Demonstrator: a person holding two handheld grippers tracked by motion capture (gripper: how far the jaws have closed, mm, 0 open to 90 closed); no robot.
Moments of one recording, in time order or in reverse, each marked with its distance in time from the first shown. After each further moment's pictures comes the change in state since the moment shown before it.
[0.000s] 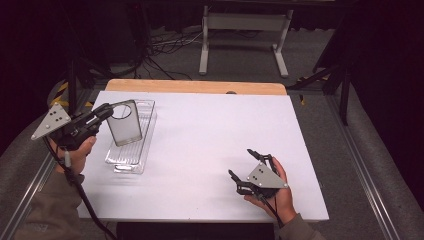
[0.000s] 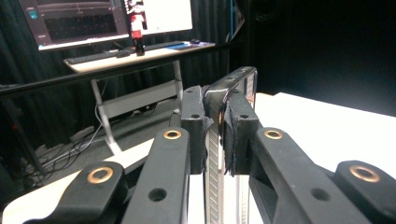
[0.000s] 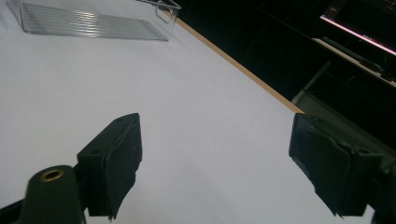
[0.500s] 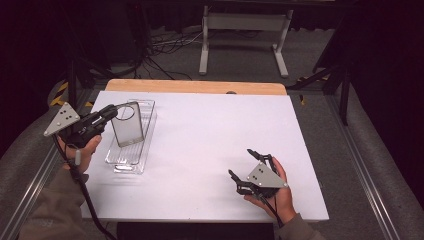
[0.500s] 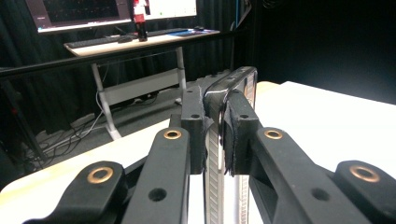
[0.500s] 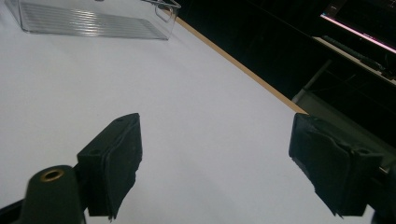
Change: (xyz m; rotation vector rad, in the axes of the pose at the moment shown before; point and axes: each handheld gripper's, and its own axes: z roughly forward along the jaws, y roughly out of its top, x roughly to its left) left arm 0.009 -0.016 0.016 0.035 0.010 -0.022; right arm 0.000 -0.001 0.001 0.003 0.000 0.003
